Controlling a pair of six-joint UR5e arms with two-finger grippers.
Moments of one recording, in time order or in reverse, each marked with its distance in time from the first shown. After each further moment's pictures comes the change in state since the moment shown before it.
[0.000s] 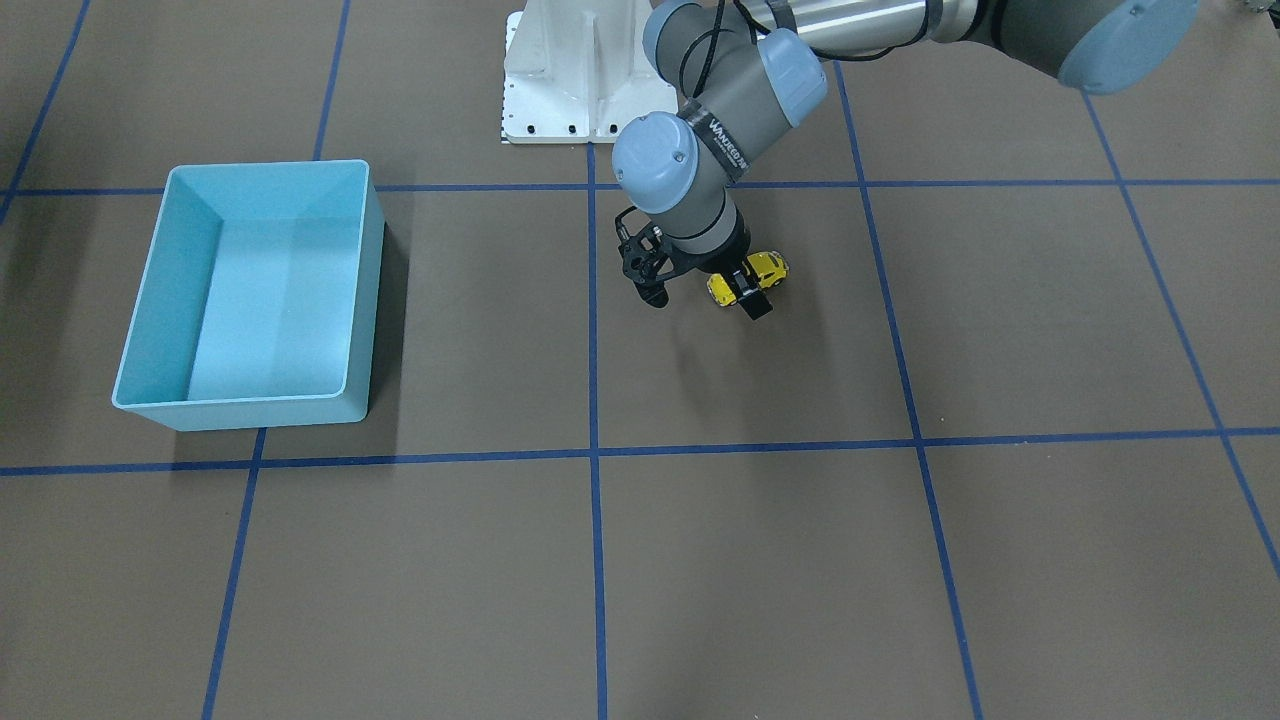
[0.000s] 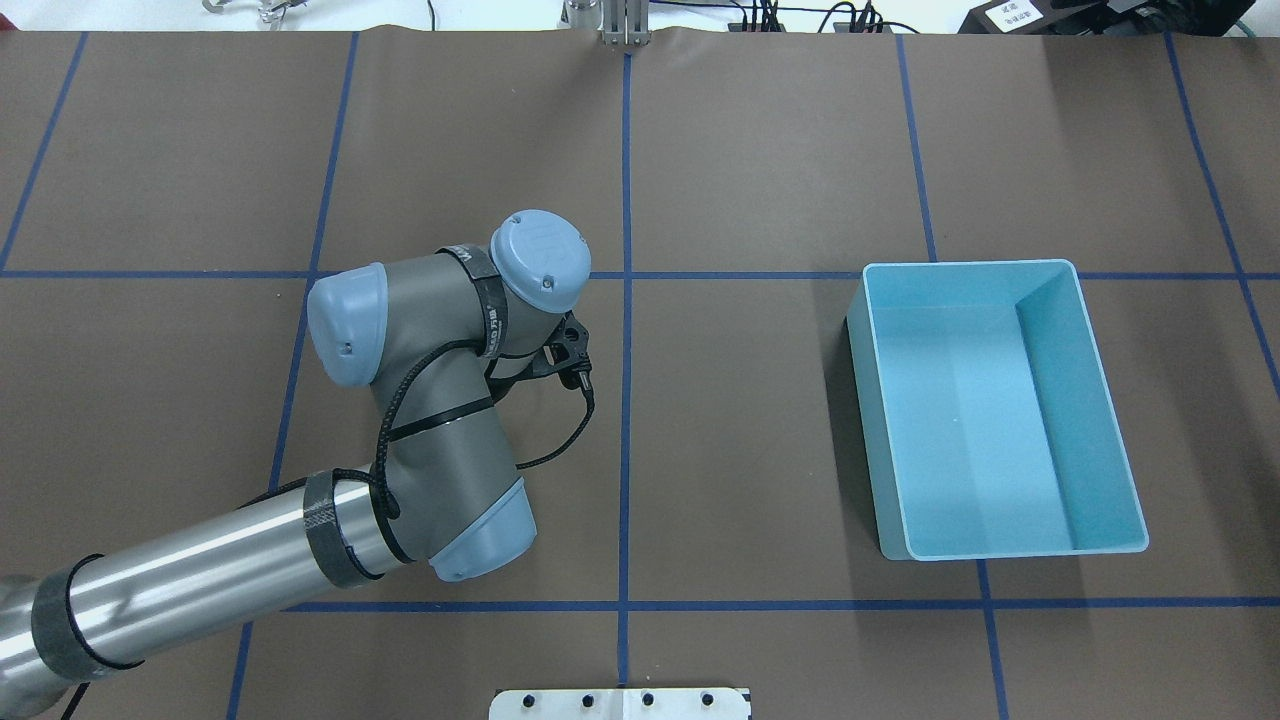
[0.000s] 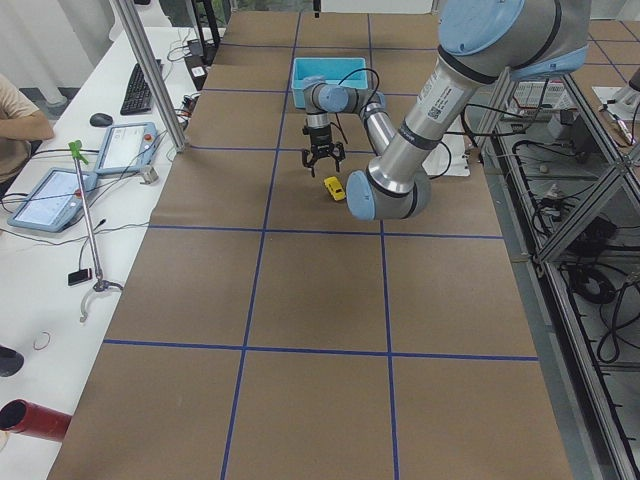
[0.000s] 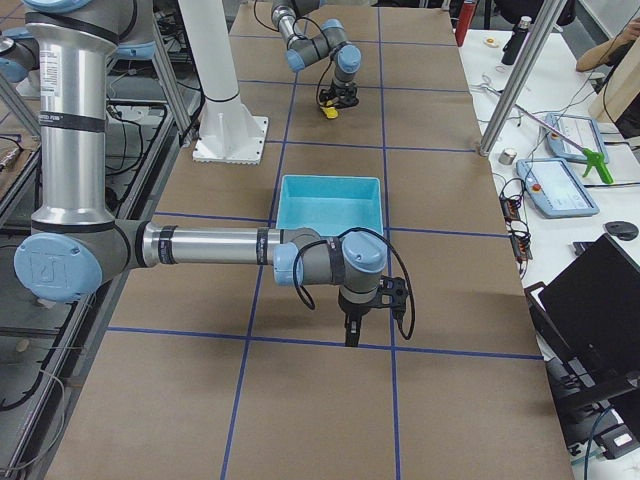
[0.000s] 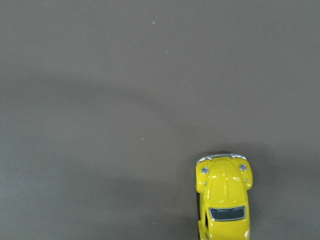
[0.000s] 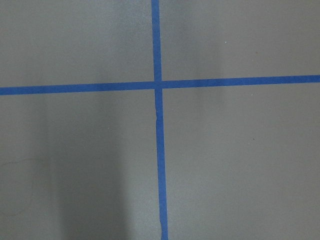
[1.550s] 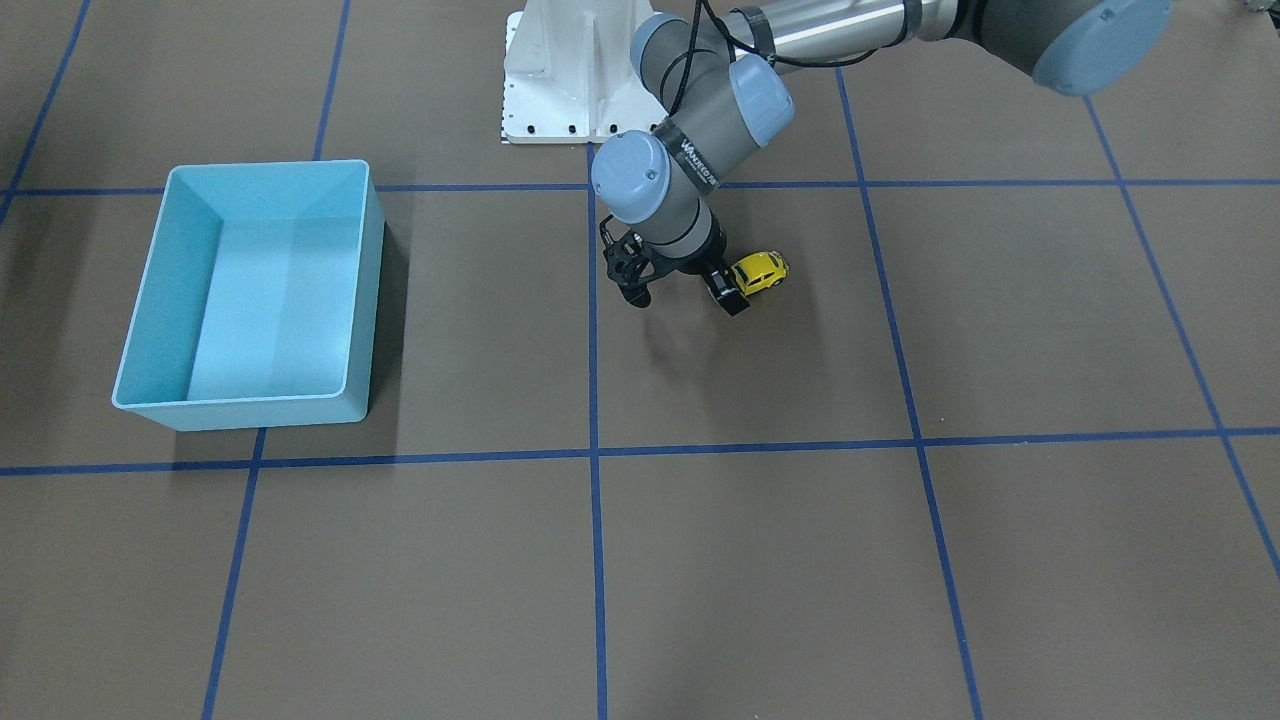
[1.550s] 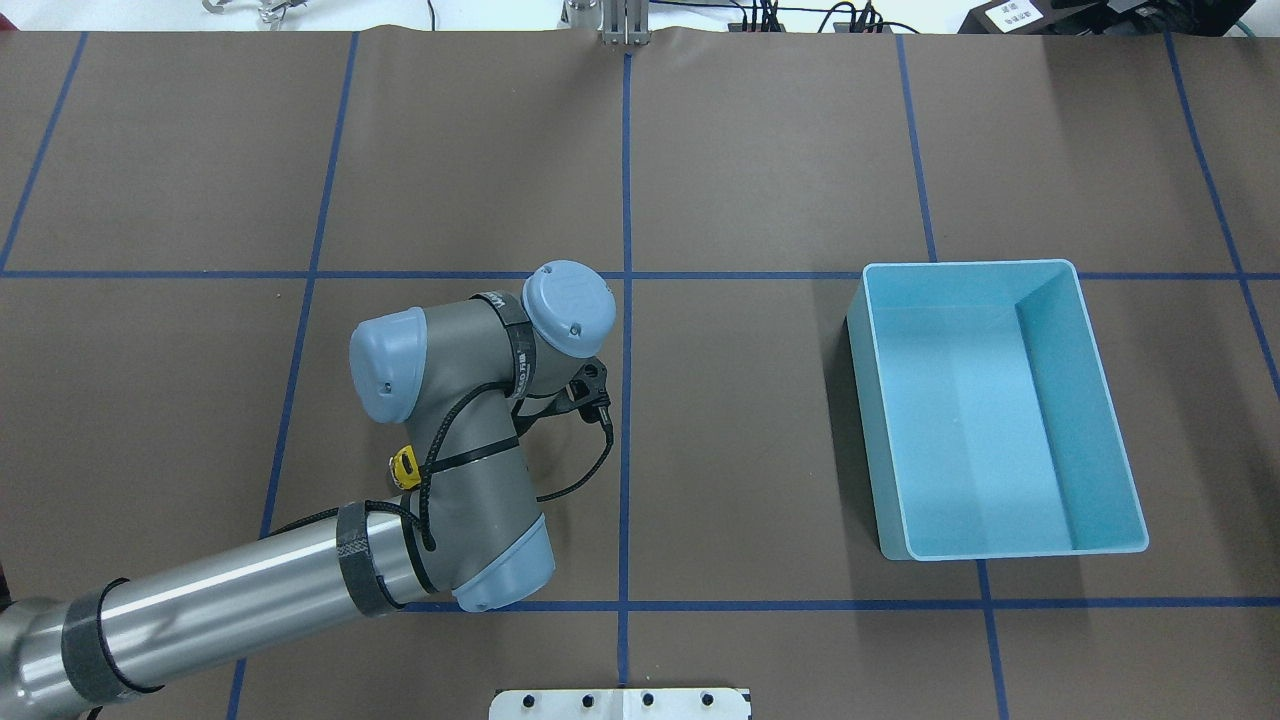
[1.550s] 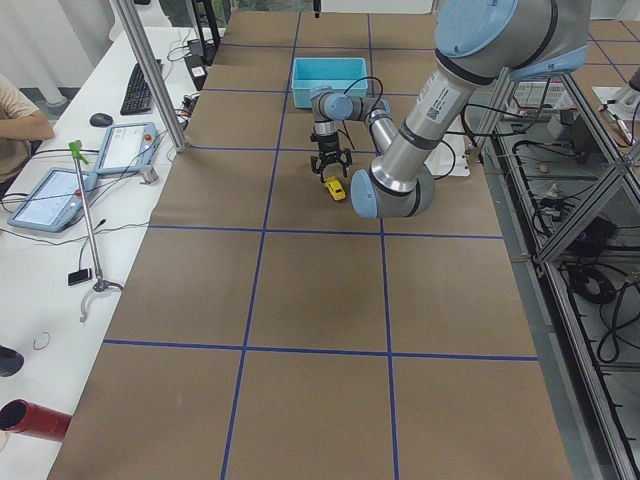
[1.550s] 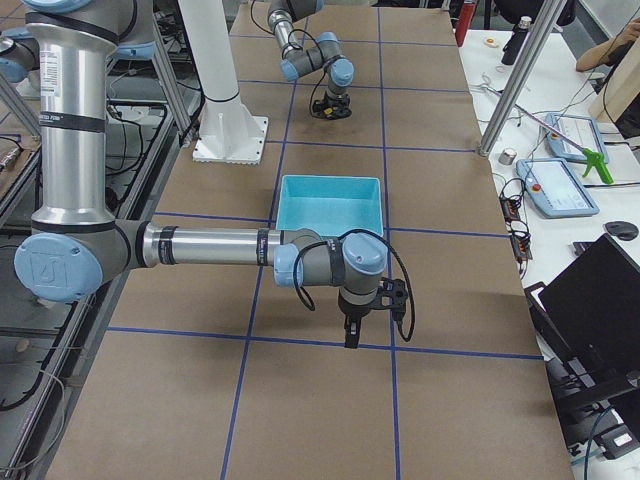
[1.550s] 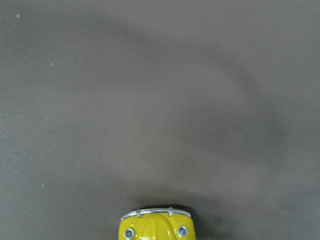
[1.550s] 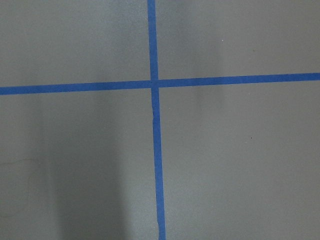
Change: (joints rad) left arm 0.049 -0.006 0.074 -0.063 0.000 -0.043; right arm 0.000 0.002 -0.009 0.000 -0.003 0.003
